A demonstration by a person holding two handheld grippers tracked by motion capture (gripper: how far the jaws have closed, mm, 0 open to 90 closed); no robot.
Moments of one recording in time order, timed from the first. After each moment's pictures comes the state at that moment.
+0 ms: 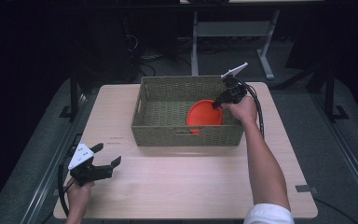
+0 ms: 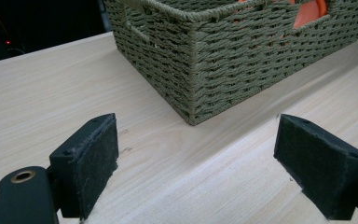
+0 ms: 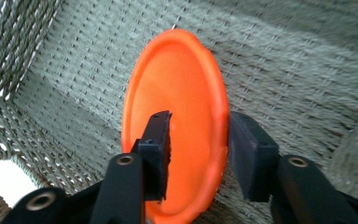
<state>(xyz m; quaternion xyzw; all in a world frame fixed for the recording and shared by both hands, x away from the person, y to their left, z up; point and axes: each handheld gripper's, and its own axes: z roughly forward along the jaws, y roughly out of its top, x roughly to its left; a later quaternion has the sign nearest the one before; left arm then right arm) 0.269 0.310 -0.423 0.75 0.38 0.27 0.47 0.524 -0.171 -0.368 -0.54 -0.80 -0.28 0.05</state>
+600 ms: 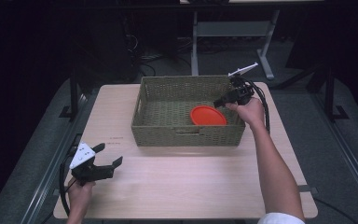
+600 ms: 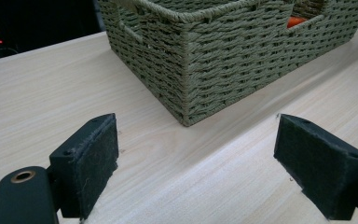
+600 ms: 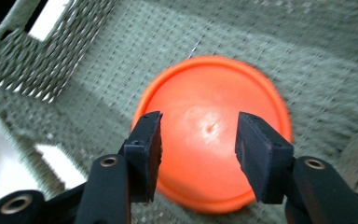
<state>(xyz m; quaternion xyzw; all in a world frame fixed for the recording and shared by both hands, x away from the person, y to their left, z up) 0.269 0.307 -0.423 0.76 0.38 0.26 0.47 0.503 -0.188 -0.355 -0.51 -0.79 -0.34 0.06</state>
